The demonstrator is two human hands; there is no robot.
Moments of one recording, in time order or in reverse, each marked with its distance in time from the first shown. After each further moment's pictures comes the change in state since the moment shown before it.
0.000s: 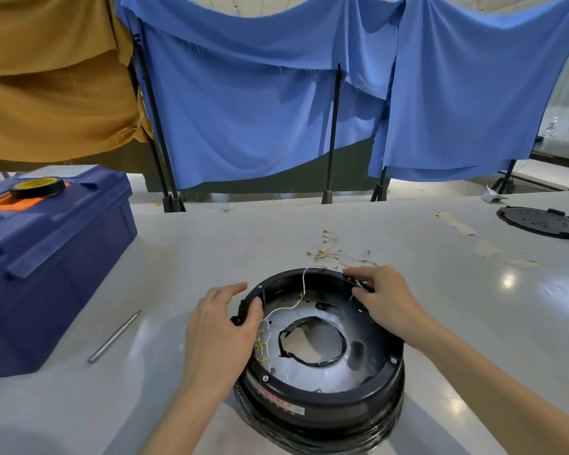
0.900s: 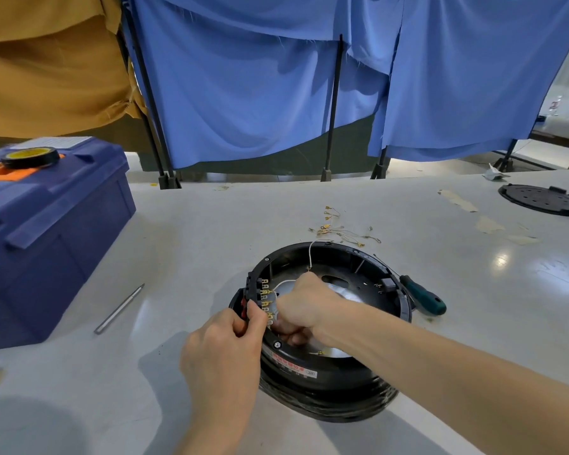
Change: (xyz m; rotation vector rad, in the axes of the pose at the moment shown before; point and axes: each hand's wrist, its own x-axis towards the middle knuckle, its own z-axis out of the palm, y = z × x) left_hand -0.047 -0.013 0.004 0.077 0.198 -0.024; right_hand -0.032 -0.090 0.074 0.294 -0.428 0.474
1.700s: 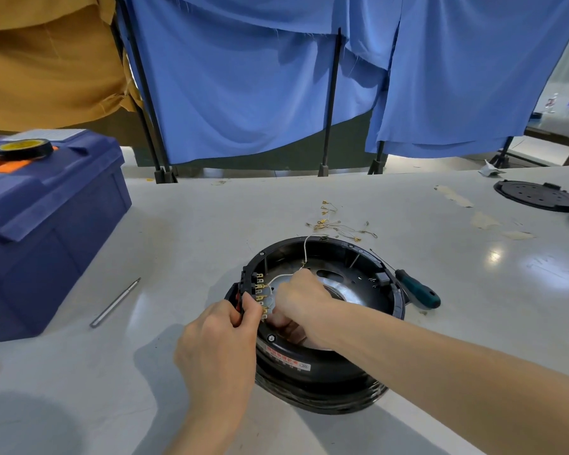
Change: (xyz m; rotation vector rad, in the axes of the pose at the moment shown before) left_hand -0.001 0.006 -0.003 0.063 -0.006 -0.044; right_hand 0.006 0.000 0.010 -0.184 0.126 0.016
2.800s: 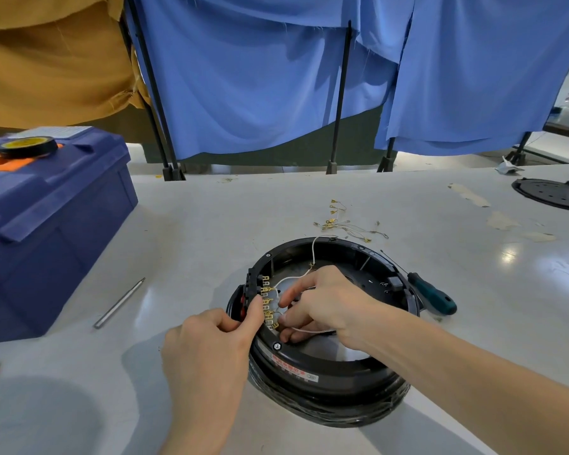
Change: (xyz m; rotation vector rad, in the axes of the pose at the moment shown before) left_hand 0.007 -0.006 -0.012 -0.128 -0.044 -0.090; right_hand -0.011 0.016 -0.031 0.413 -0.236 -0.124
